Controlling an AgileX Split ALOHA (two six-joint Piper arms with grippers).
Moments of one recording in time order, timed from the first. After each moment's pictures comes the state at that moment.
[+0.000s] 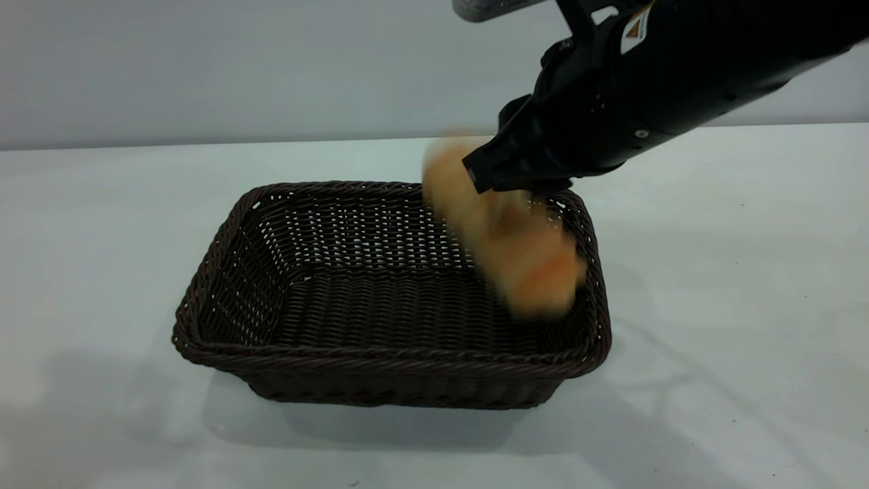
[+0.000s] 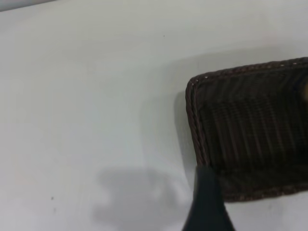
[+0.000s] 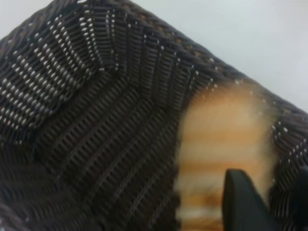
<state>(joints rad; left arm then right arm) -0.27 1.20 -1.31 0.02 0.98 -0.08 0.63 1.78 -0.87 0.17 -0.17 -0.14</state>
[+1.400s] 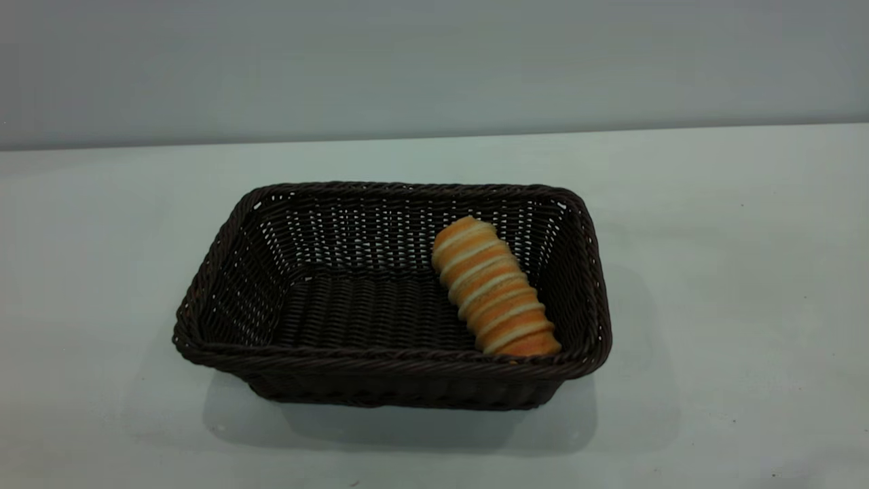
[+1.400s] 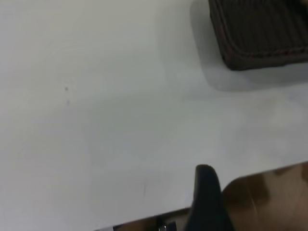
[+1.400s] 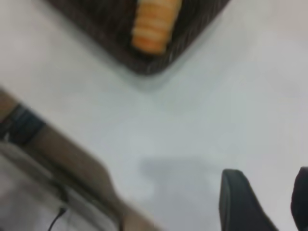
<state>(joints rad) -0.27 0.21 -0.62 0.05 1.16 -0.07 0.44 0.91 -0.85 0.09 0.99 -0.23</state>
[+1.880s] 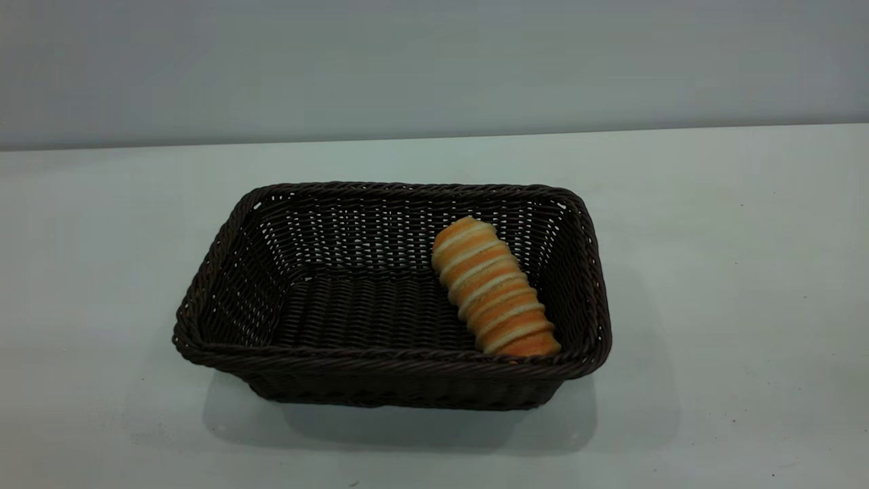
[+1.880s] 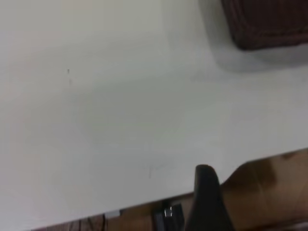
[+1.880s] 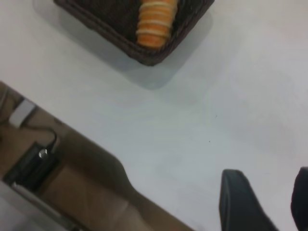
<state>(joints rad) -0.27 0.21 -0.56 0.06 1.16 -0.07 0.44 0.35 -0.62 0.09 1.10 -0.13</state>
